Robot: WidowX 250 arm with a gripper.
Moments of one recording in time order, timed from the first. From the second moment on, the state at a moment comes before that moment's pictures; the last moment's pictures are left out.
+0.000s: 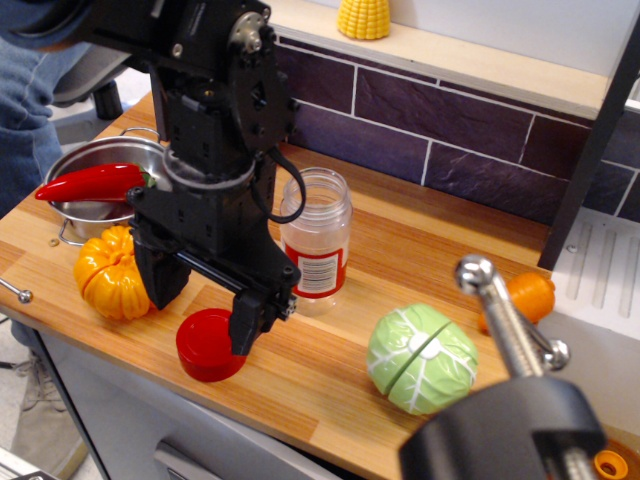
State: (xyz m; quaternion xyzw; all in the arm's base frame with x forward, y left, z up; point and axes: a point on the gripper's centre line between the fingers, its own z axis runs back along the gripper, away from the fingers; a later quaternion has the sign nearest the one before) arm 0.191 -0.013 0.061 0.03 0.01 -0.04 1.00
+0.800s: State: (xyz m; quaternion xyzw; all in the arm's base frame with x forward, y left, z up) arm 0.197 0.001 0.022 0.05 -0.01 -0.05 1.00
